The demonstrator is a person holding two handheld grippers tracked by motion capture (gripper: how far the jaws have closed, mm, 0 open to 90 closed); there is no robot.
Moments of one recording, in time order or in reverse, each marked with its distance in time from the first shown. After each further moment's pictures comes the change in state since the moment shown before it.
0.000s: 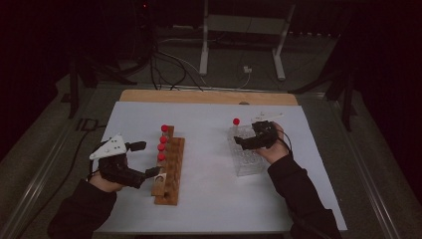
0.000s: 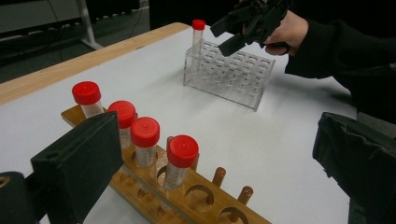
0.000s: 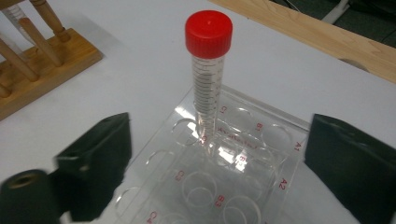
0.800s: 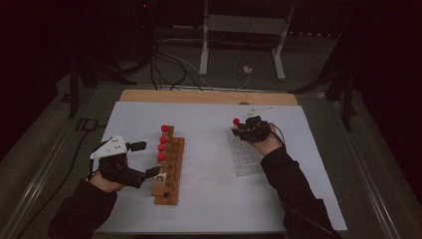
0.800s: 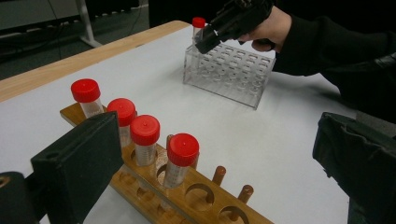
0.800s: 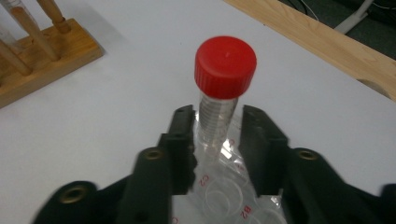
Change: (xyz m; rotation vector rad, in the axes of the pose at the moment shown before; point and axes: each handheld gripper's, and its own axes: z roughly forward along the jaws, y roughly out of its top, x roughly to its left) left arm 0.001 -0.001 0.001 0.008 -0.004 0.000; right arm -0.002 0.017 0.023 0.032 0.040 -0.088
